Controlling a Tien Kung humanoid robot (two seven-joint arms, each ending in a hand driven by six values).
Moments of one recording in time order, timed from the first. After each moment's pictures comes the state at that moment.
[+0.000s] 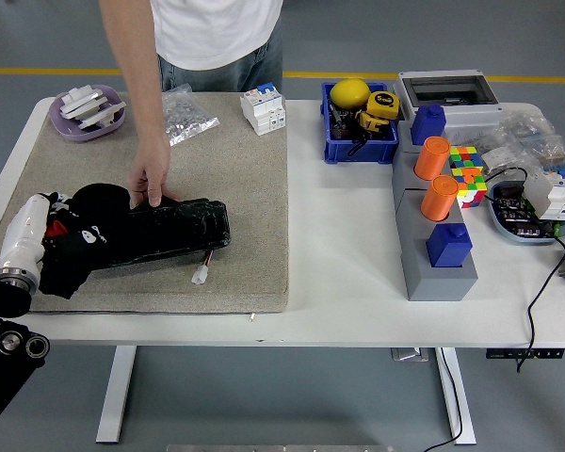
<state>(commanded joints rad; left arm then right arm) -0.11 0.36 -1.16 -1.45 1.78 0.36 0.45 0.18 -0.36 0.81 0.18 -0.36 0.00 -0.12</state>
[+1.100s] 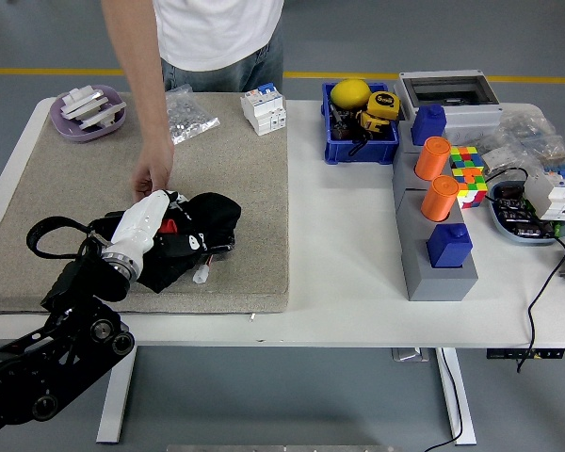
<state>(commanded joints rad) -0.36 0.30 -0.78 -1.40 1.77 0.32 0.50 0.19 -0.37 0.78 0.18 -0.35 0.00 -0.11</state>
